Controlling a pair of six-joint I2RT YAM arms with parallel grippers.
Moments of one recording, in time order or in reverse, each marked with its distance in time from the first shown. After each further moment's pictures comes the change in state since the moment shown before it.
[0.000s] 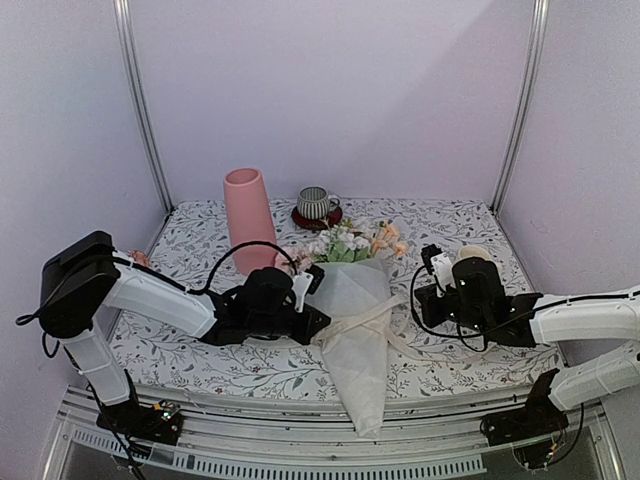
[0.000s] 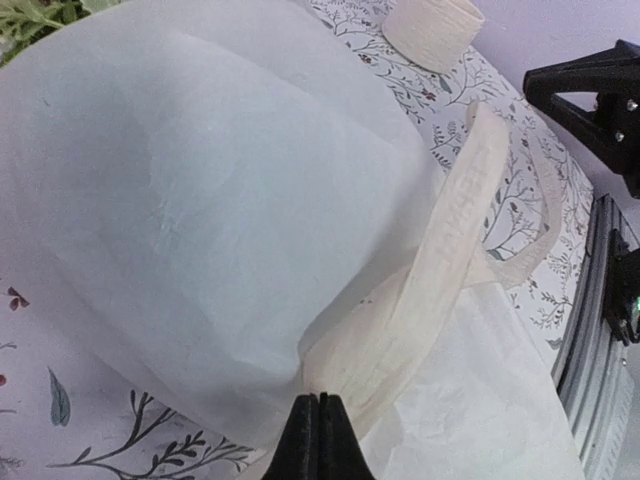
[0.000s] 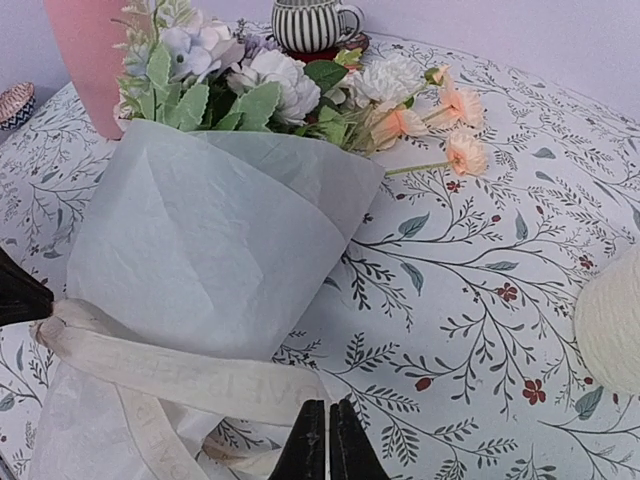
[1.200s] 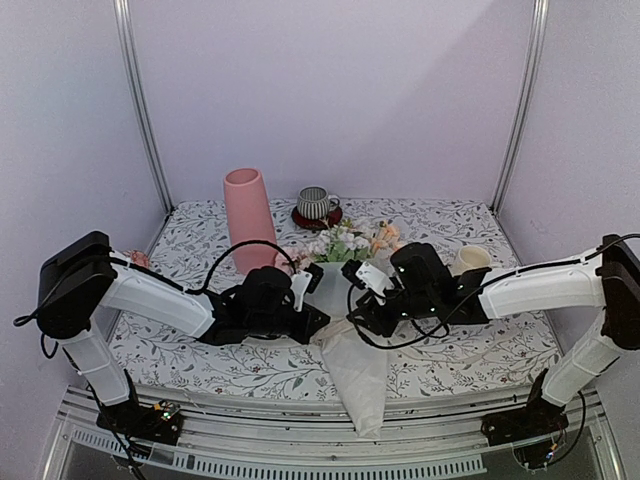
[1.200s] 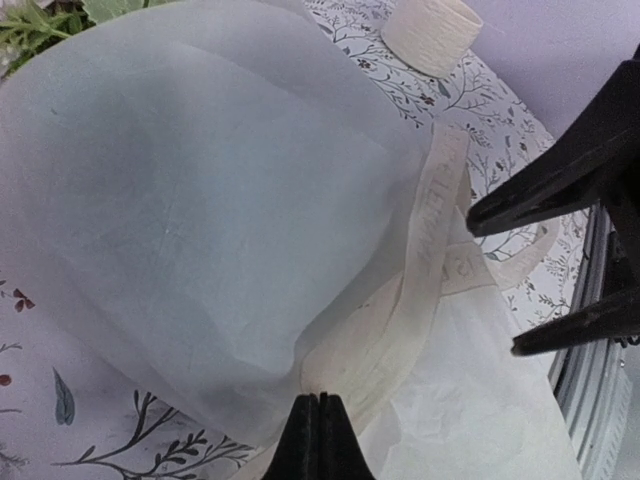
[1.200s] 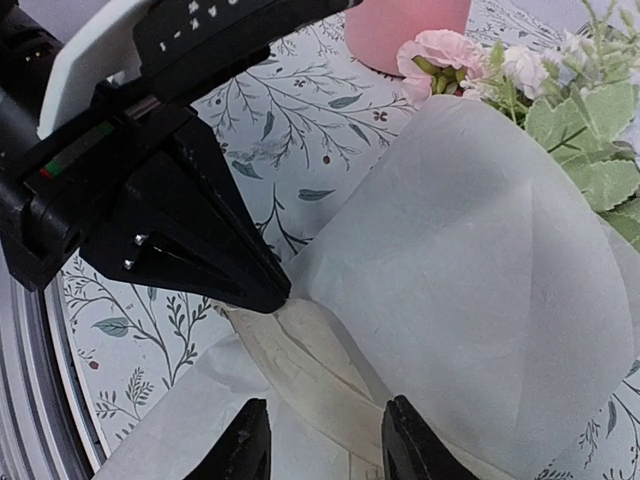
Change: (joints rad) left arm 0.000 -0.015 -0.005 -0.002 -0.006 0.000; right arm 0.132 0.321 0.339 -0.130 -0.362 -0.256
